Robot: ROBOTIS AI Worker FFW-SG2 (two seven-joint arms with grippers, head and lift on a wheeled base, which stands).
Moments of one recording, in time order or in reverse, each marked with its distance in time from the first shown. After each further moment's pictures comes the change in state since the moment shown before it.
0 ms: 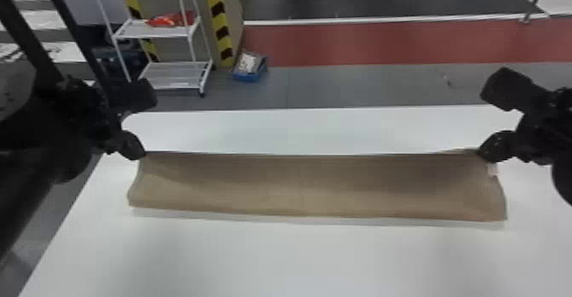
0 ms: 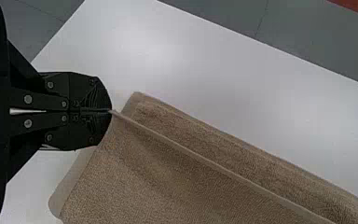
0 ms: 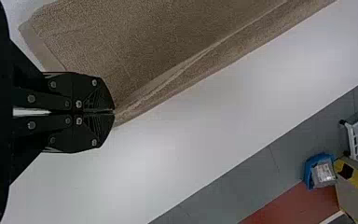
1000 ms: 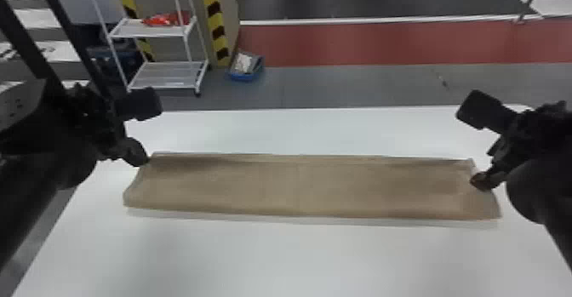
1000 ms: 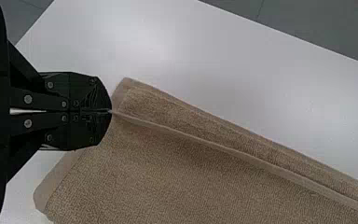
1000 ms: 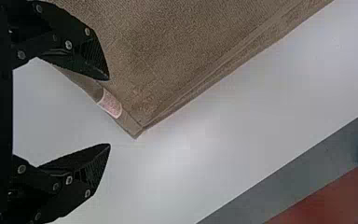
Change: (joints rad) left arm -0.005 -0.022 -0.027 0.042 -0.001 -0.025 0.019; right arm 0.001 0.030 0.103 0.075 0.122 0.182 -0.119
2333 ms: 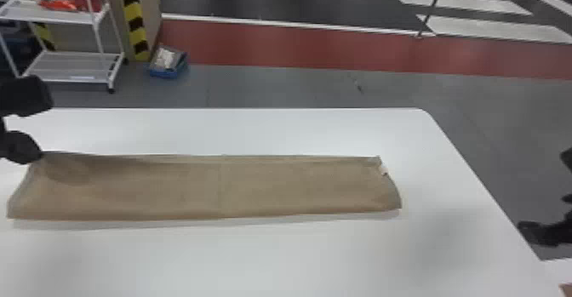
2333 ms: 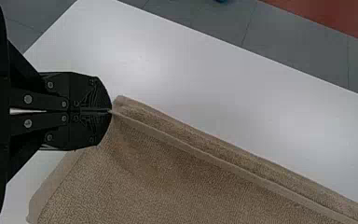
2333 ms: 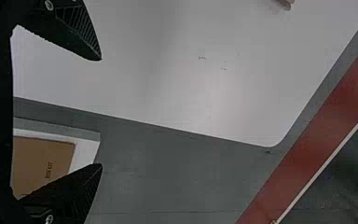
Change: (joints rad) left arm 0.060 0.010 0.049 -0.083 0.028 -0.010 0.085; right arm 0.494 -0.047 -0.683 -0.461 -0.213 0.040 -0.026
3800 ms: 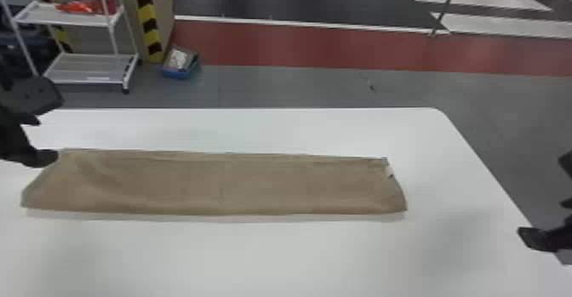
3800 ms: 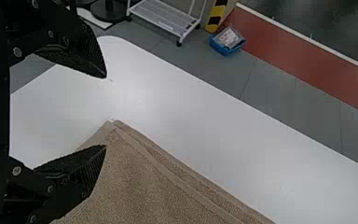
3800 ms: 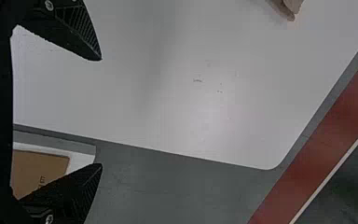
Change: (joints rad) left arm 0.038 -0.017 0.039 0.005 0.080 0.063 0.275; right arm -0.012 0.023 0.049 0.023 0.008 -0.005 0.002
